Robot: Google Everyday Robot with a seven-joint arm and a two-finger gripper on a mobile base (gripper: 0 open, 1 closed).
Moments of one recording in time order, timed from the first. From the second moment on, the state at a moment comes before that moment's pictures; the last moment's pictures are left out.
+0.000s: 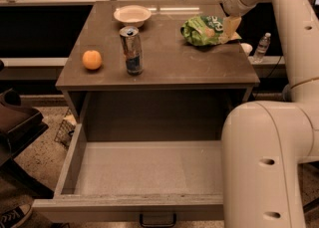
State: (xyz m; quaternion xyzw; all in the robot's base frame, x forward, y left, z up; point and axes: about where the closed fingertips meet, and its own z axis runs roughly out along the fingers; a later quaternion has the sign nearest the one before) arm 0.836 -0.209 0.906 -0.78 0.48 -0.18 0.35
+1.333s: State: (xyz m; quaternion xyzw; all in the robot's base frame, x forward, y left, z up) arm 0.832 -0.182 0.865 -0.86 0.40 -0.17 0.26
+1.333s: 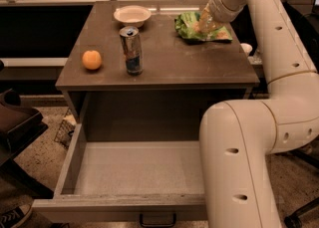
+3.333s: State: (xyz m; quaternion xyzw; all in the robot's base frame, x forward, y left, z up) arm 0.841 -0.169 0.841 -0.86 0.40 -0.16 0.26
